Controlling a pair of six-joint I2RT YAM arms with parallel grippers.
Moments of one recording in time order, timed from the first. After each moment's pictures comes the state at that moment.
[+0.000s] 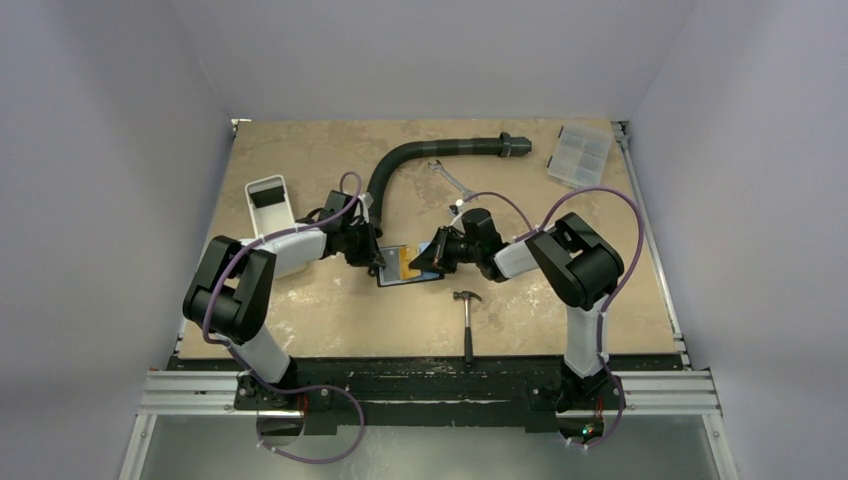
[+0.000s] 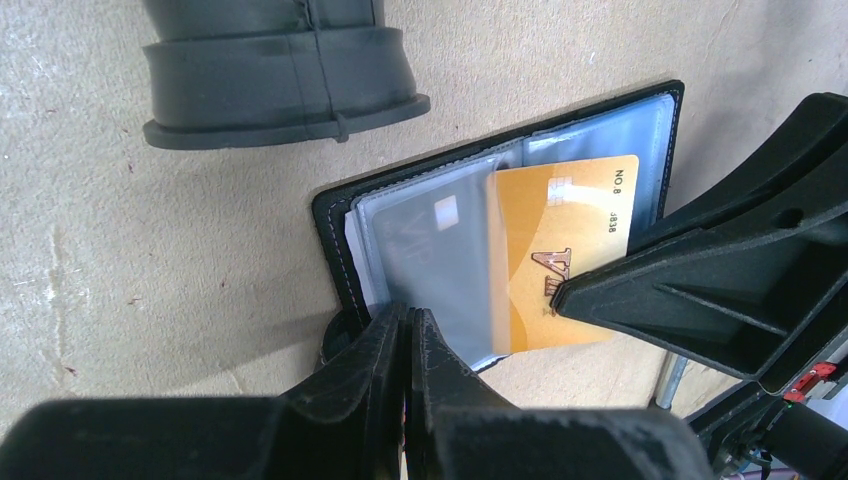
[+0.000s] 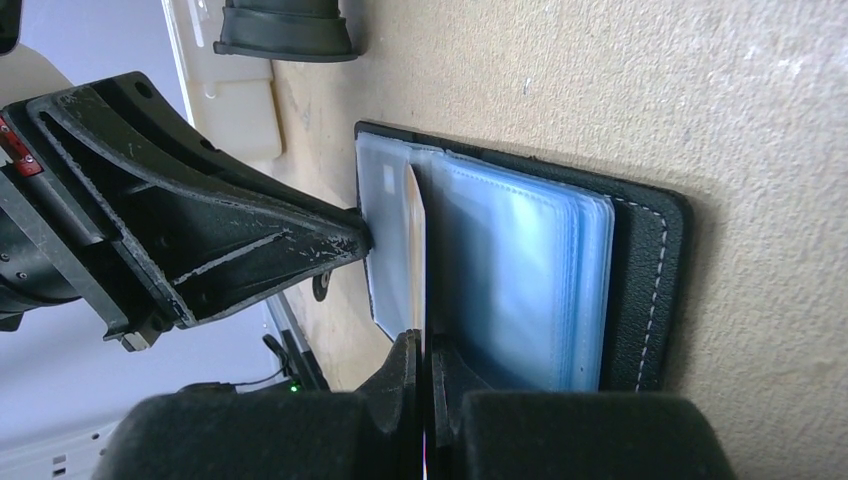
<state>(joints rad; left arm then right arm) -0.35 1.67 0.87 -0.21 0.29 -0.51 0.58 1.99 0.83 0.60 -0.58 1.03</state>
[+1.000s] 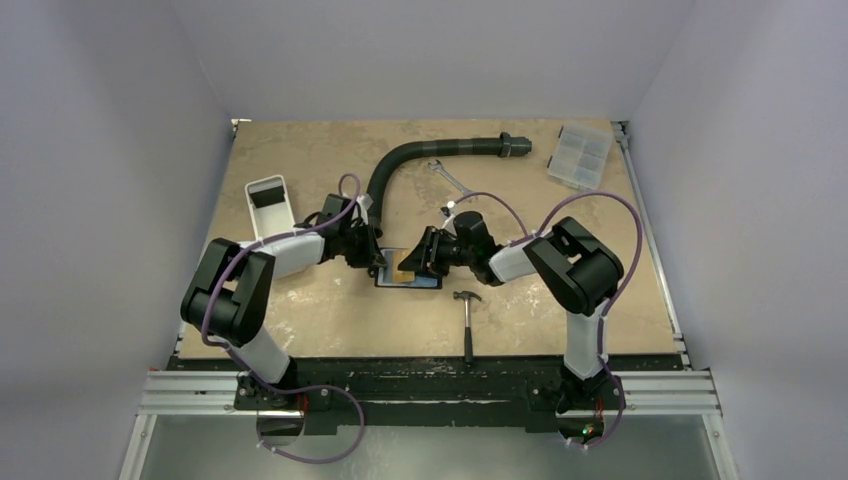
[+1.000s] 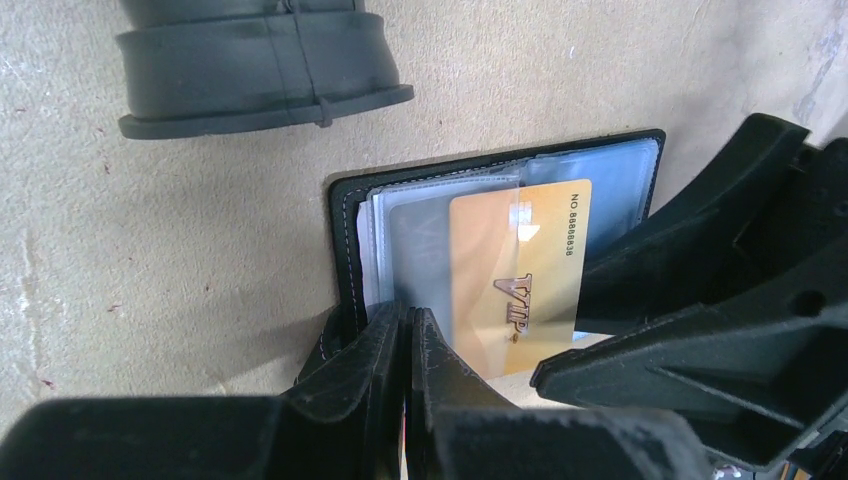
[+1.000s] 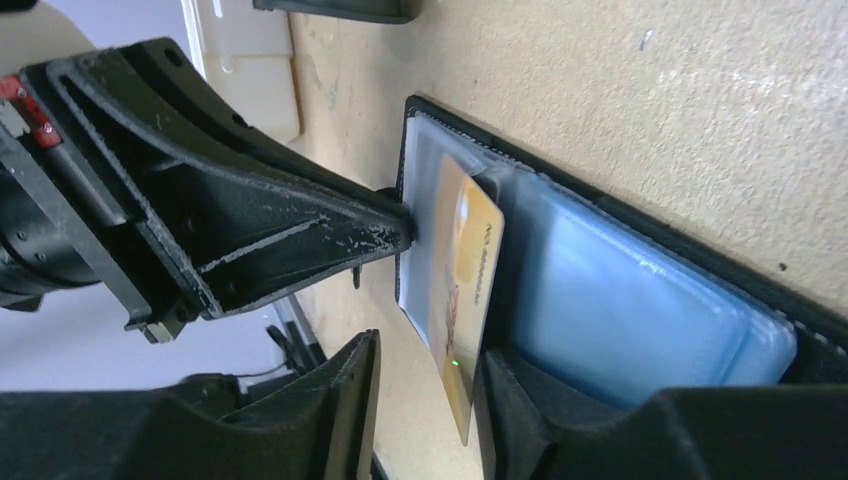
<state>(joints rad) -0.35 1.65 0.83 -0.15 0.33 -0.51 0.64 1.98 0.82 0.65 -0.54 1.07</state>
